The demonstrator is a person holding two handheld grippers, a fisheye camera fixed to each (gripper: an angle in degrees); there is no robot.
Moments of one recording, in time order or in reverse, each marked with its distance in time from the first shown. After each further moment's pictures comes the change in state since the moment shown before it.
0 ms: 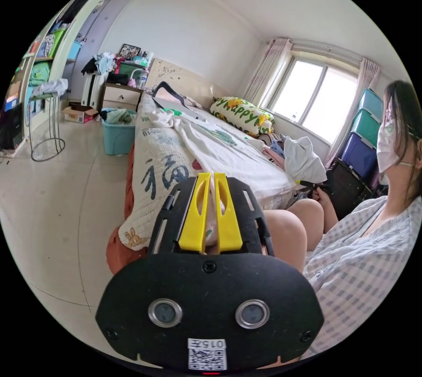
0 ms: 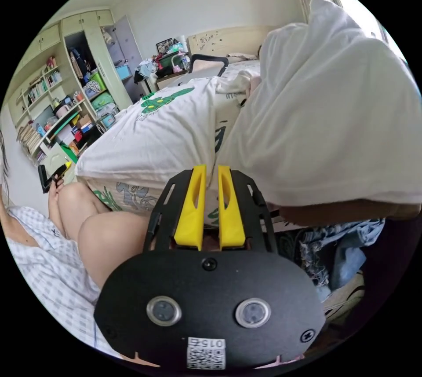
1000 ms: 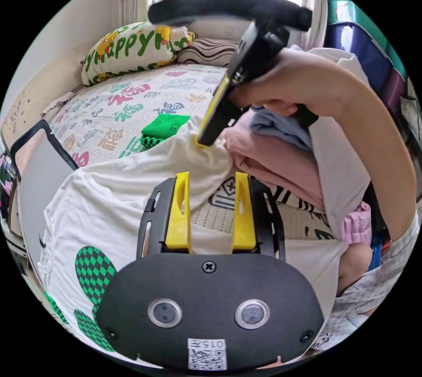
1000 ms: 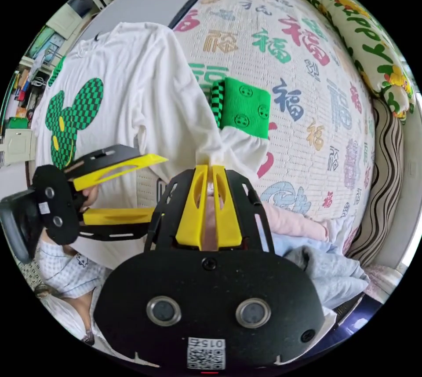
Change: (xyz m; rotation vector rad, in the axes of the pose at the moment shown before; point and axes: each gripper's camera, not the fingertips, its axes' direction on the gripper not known) left arm 0.339 -0.326 0.631 -0.603 0.263 0.673; right arm 0.072 -0.502 0.303 -0.749 0.224 -0.141
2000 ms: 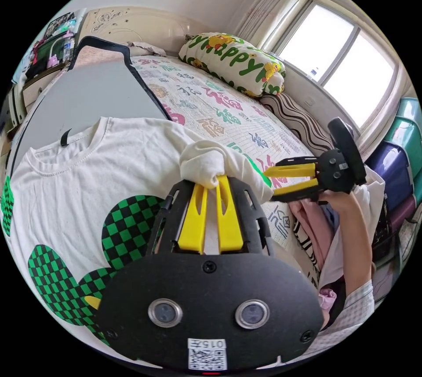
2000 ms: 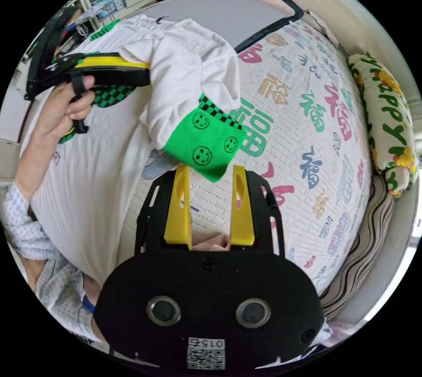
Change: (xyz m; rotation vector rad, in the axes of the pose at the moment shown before) left arm -0.148 0.059 -0.054 0.225 -0.031 -0.615; right arm -0.050 -0.124 0.008 0.138 0.145 -0.317
